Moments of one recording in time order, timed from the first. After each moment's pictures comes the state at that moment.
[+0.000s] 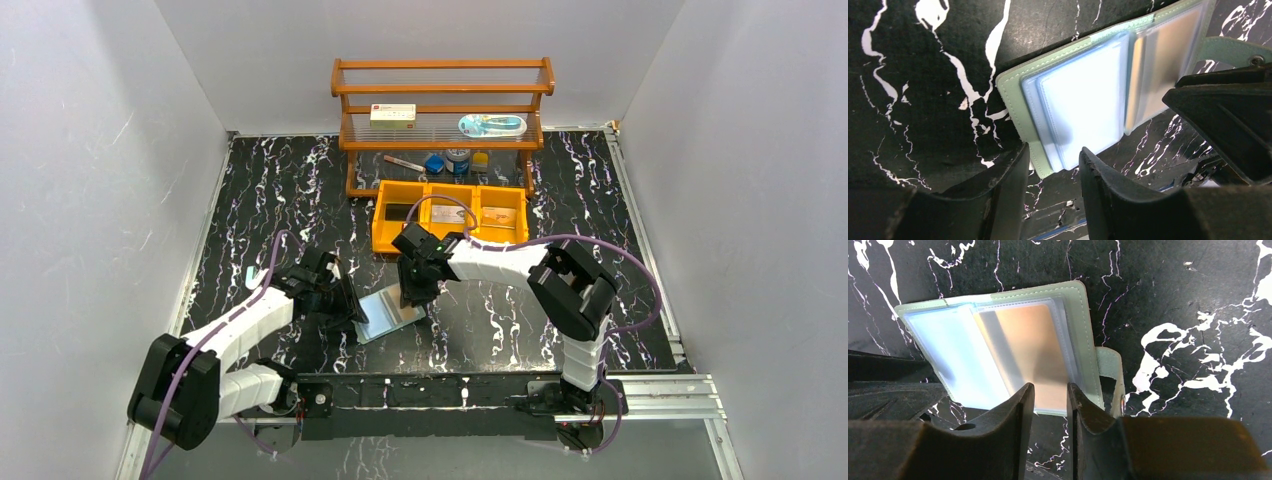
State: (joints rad) left arm -0.42 1.14 0.51 -0.54 0.25 -0.75; right arm 0.98 1.87 1.23 -0.49 -0.10 0.78
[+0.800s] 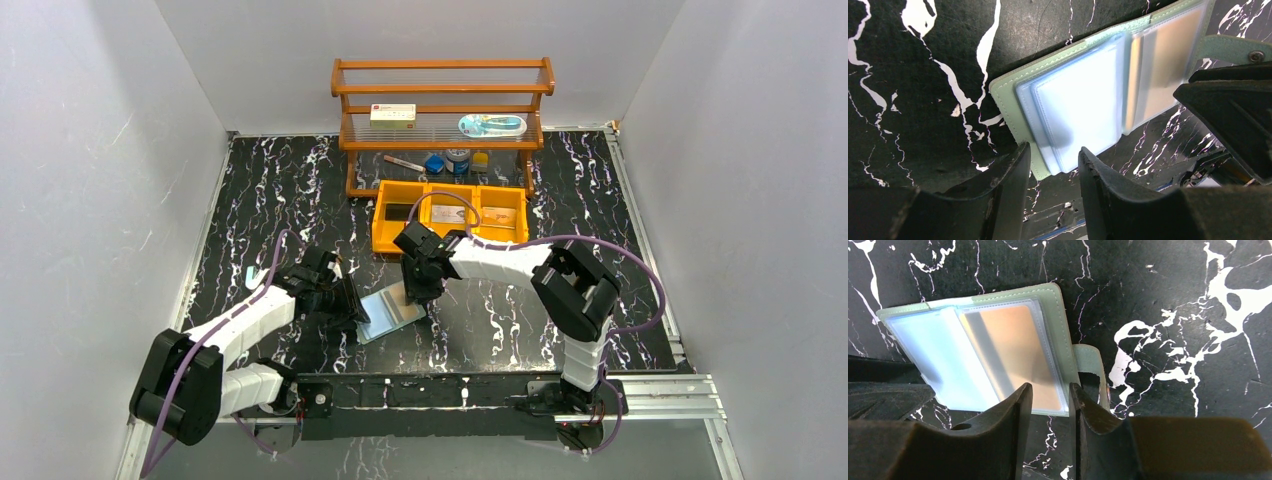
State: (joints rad) left arm -0.42 1.16 0.51 -0.51 0.27 -0.74; right arm 0.97 1.86 1.24 -0.54 -0.04 0.75
